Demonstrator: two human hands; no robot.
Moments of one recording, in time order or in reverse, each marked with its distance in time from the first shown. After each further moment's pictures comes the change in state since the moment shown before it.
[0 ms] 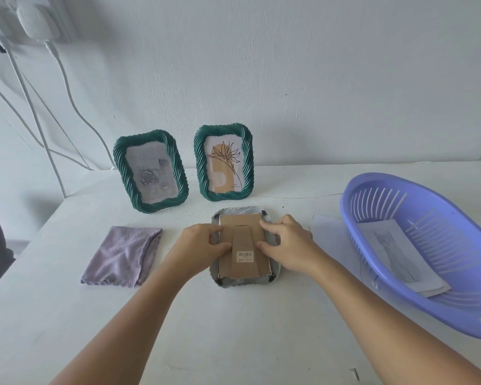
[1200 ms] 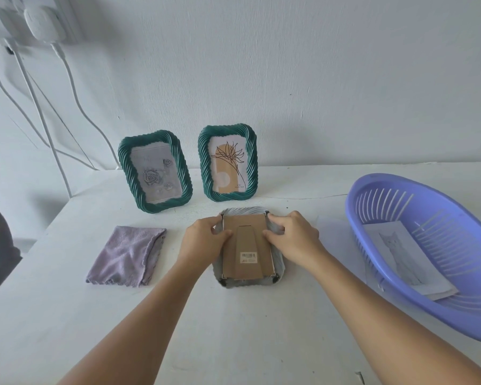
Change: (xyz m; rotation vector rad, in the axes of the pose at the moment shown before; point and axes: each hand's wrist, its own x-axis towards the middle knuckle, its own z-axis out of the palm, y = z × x) left_hand 0.015 0.003 0.013 -0.202 0.101 -0.184; right_hand 0.020 0.001 0.005 0.006 0.095 0.130
